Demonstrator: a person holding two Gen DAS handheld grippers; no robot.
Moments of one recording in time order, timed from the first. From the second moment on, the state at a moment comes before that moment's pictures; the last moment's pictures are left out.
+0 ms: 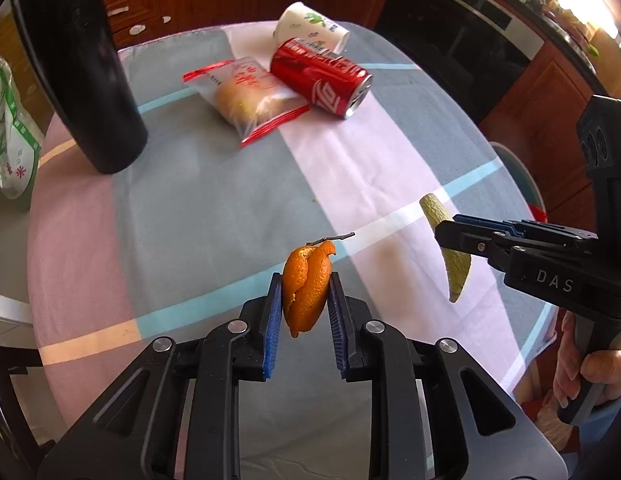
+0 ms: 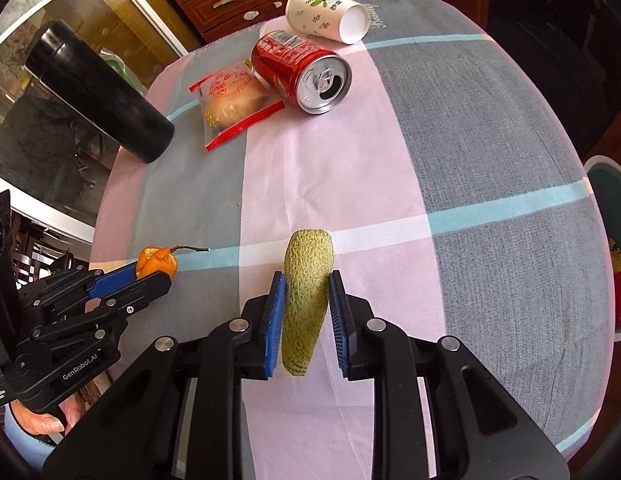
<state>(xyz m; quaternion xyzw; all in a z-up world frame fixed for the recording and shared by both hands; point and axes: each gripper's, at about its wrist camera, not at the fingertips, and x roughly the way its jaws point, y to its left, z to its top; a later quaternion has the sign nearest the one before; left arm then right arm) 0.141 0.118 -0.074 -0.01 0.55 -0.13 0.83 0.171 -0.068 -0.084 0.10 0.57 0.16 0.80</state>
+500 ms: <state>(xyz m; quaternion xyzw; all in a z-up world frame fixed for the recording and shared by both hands) 0.173 -0.032 -0.046 0.02 0.53 -0.23 0.82 0.163 -0.252 -0.059 0.20 0.51 0.08 0.83</state>
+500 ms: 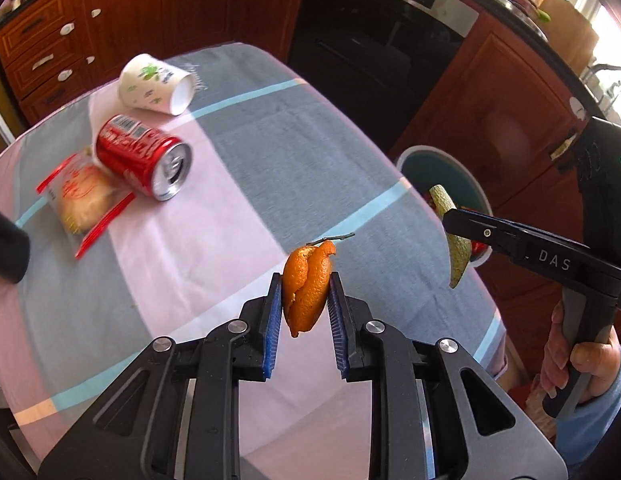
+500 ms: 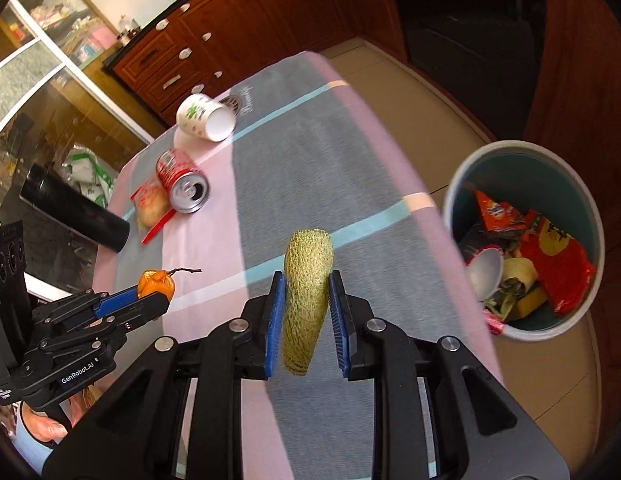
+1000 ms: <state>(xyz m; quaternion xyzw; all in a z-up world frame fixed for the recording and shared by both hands) 0.189 -0.181 -0.060 0.08 0.54 -0.29 0.79 0.140 -0.403 -0.080 0.27 0.49 -0.01 0.83</state>
